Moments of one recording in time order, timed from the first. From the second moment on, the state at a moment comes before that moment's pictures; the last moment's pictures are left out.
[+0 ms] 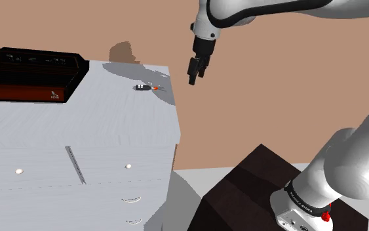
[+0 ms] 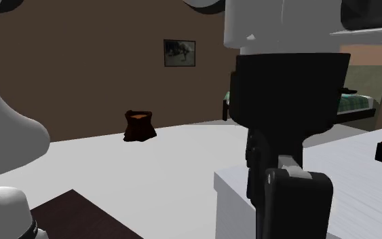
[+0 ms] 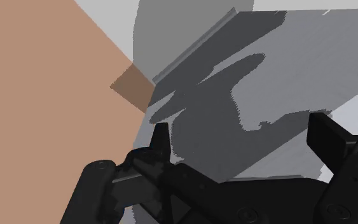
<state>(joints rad) 0.10 -0.07 0.10 -1.94 0.03 1.87 -0.18</state>
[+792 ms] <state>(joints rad) 0.18 0.34 0.17 -1.47 -0.05 1.87 -0.32</state>
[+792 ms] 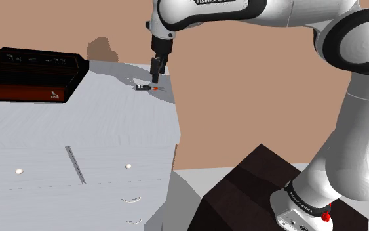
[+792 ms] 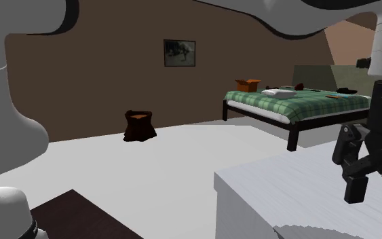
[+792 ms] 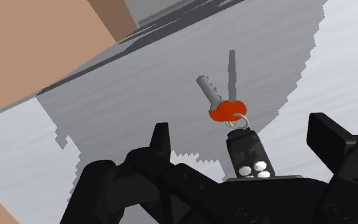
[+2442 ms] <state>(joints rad) 0.19 0.39 0.17 -1.47 -0.06 1.91 -0.33</state>
